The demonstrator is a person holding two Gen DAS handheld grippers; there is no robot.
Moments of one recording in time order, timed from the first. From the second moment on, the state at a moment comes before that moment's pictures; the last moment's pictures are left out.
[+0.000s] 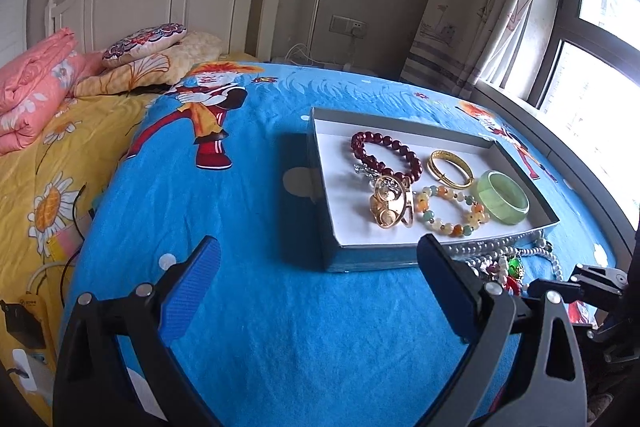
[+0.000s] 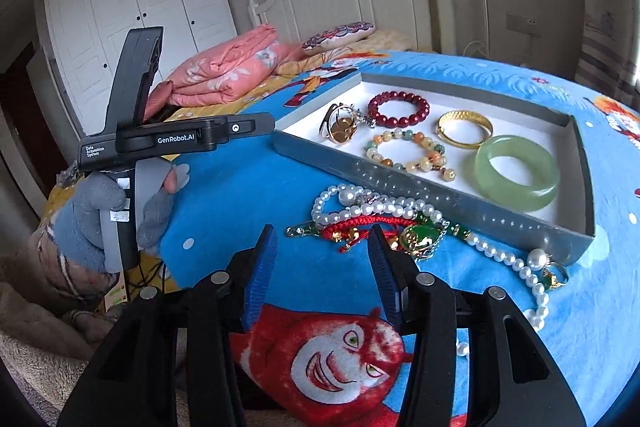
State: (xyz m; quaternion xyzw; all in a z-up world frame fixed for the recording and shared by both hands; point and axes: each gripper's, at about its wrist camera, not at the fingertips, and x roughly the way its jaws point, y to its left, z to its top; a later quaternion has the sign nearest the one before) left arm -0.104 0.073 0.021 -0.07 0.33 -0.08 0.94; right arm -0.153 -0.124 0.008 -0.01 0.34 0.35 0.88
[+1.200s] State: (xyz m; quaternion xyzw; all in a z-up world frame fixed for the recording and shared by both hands) left arm -0.110 0.061 0.023 -0.04 0.32 -0.10 0.94; right arm -0.144 -0.156 0.024 0.06 0.30 0.30 0.90
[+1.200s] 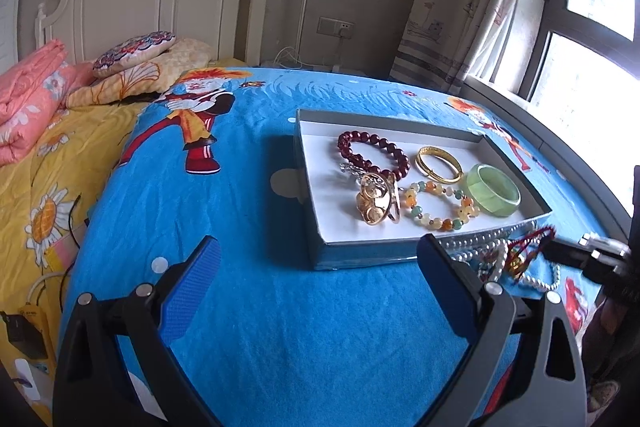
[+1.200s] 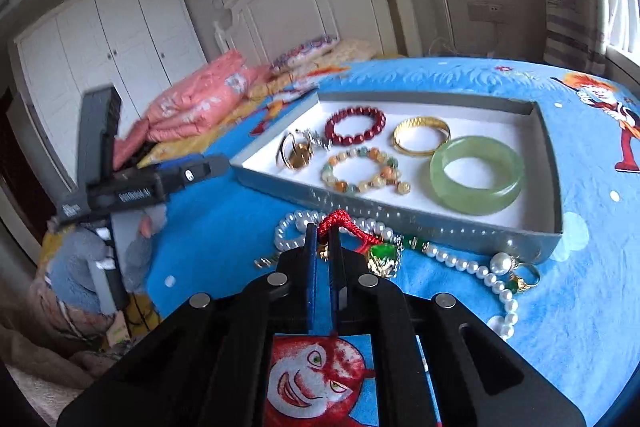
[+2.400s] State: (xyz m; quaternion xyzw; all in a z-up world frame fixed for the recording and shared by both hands) left arm -0.137 -0.082 0.002 0.24 0.32 -0.26 0.88; right arm -0.158 -0.213 0.058 0.14 0.21 0.31 0.91
